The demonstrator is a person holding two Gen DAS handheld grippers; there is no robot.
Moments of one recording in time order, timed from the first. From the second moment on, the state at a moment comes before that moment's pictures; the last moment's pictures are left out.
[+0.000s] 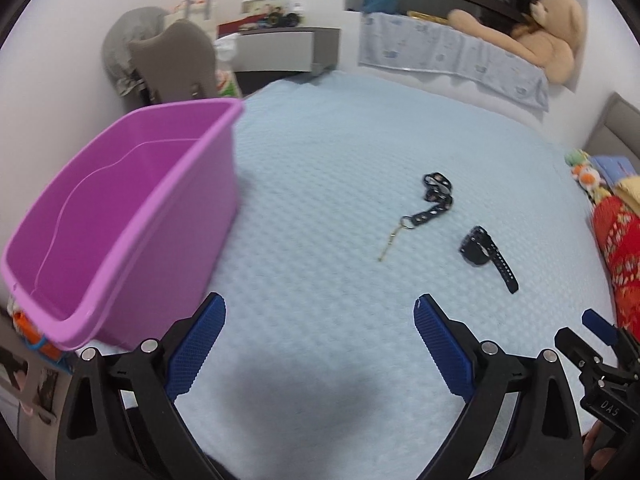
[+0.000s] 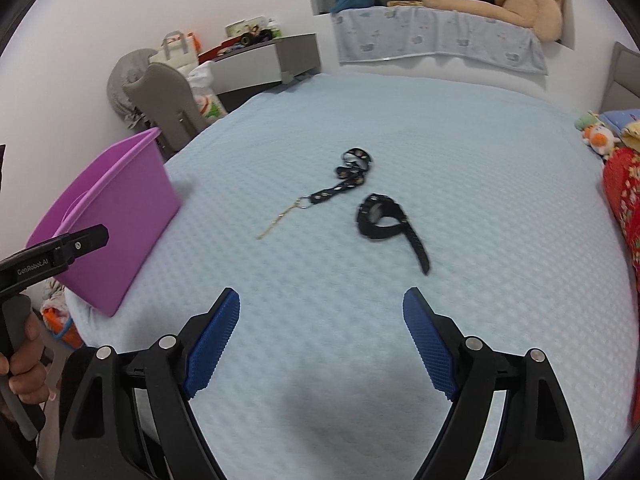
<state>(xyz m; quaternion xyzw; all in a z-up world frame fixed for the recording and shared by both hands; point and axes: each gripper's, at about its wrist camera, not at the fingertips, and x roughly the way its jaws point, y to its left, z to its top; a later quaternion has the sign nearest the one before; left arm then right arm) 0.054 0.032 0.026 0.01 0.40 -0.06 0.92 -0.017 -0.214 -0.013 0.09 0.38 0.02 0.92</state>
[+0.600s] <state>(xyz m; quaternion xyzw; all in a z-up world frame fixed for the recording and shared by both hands) 0.141 -0.048 -0.052 0.05 0.41 -0.10 0.90 0.056 -0.253 -0.078 0.07 0.38 0.01 0.92</state>
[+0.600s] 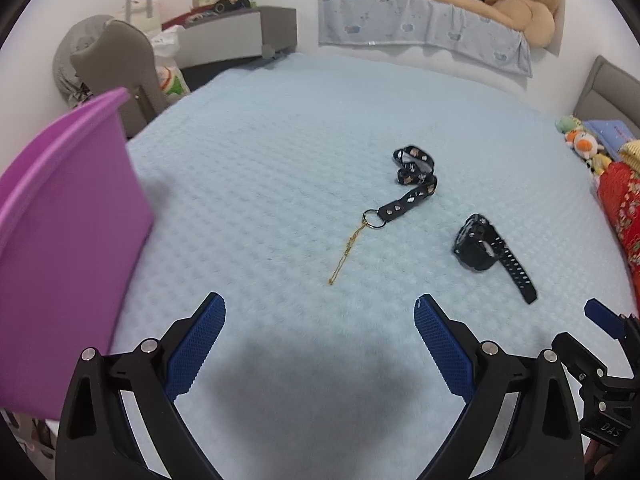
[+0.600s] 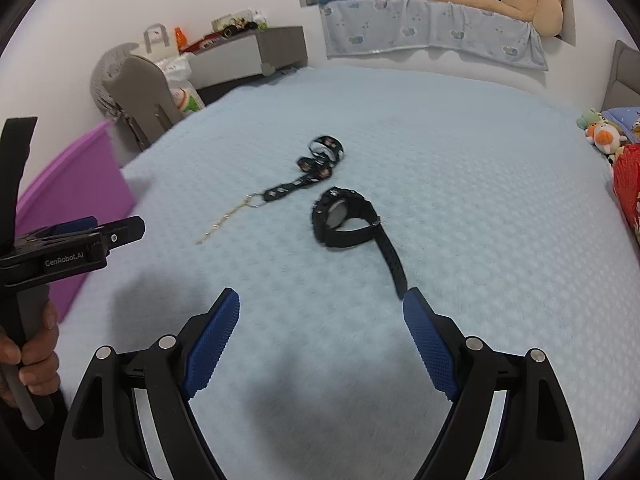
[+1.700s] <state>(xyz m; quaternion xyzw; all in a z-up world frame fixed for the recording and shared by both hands) 0.276 -0.121 -0.142 0.07 0.45 -0.10 0.88 0.191 -0.274 -0.148 0.07 0.42 -0.02 0.90</state>
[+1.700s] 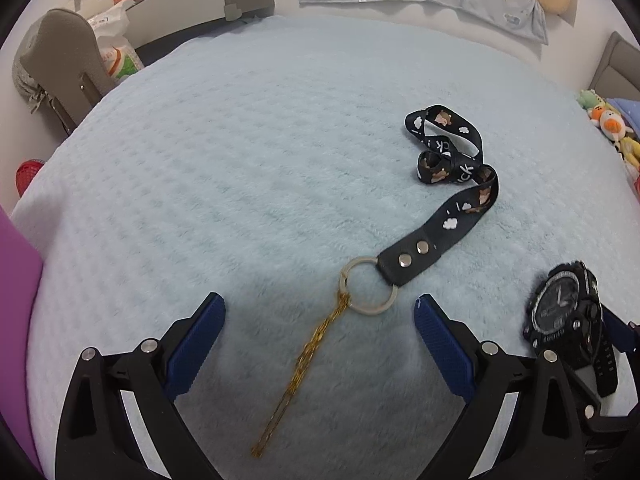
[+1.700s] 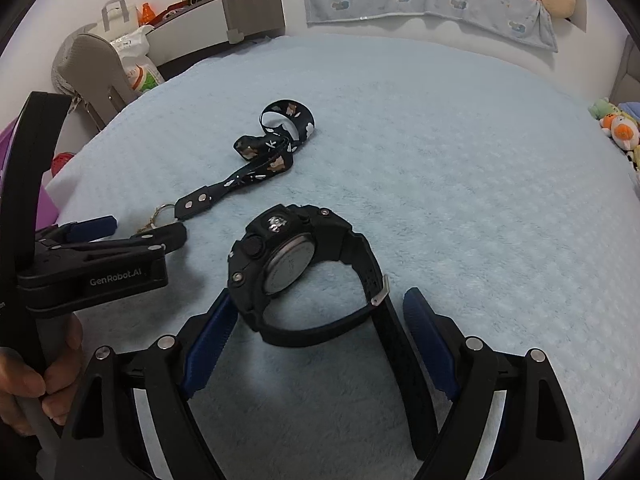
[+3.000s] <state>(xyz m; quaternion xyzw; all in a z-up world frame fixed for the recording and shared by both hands) 0.274 -0.154 -0.132 0.04 0.44 -0.19 0.88 0.202 -0.284 -0.149 0.11 0.42 -0.01 0.90</state>
